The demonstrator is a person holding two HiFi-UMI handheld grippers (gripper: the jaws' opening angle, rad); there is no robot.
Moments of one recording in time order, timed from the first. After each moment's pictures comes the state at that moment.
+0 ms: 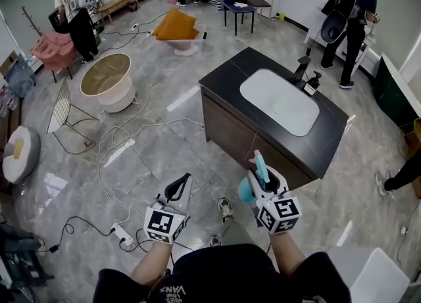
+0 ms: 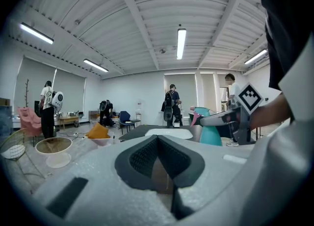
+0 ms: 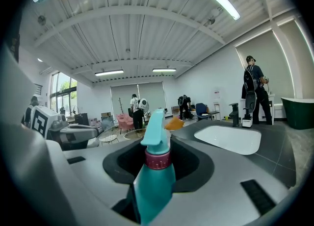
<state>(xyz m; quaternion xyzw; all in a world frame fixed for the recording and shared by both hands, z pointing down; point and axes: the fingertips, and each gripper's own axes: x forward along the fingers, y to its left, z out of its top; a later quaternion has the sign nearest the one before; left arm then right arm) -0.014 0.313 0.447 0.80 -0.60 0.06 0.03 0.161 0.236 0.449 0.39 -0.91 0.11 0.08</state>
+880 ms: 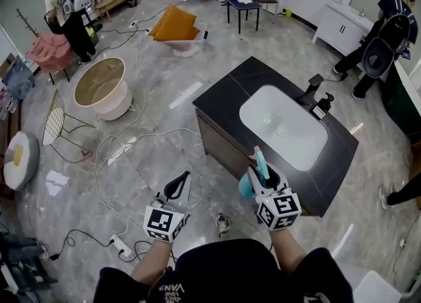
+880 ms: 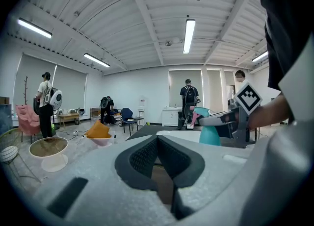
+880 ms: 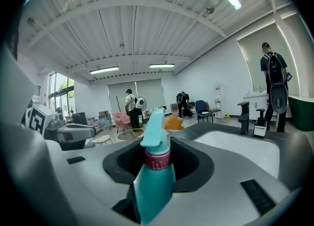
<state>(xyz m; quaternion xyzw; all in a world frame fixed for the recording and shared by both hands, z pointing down) -0.040 0.120 0.456 0.79 -0.61 0.07 0.05 0.133 0.034 0.461 0.38 -0.91 0.12 0.09</state>
